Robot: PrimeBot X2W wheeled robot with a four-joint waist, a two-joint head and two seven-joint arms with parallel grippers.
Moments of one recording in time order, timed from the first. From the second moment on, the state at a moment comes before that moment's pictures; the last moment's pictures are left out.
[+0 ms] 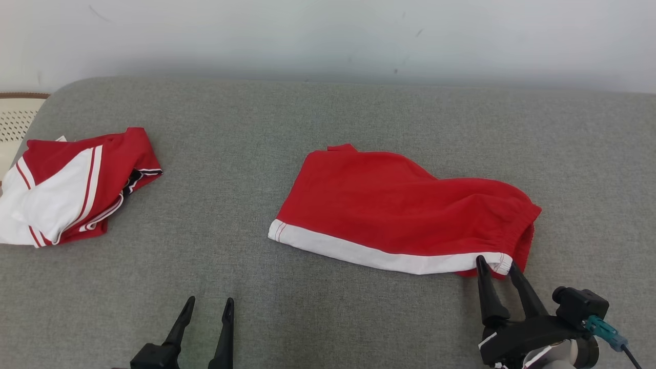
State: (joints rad) left arm -0.13 0.05 -0.14 0.21 -0.12 0.02 -0.26; right arm -0.21 -0.18 0.29 0.40 0.50 0.13 -0.26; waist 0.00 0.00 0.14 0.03
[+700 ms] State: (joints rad) left arm -0.13 0.05 -0.14 0.22 -0.12 0.02 -0.26; right arm -0.23 -0.23 0.38 0.38 0.72 0.13 -0.26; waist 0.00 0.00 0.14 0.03
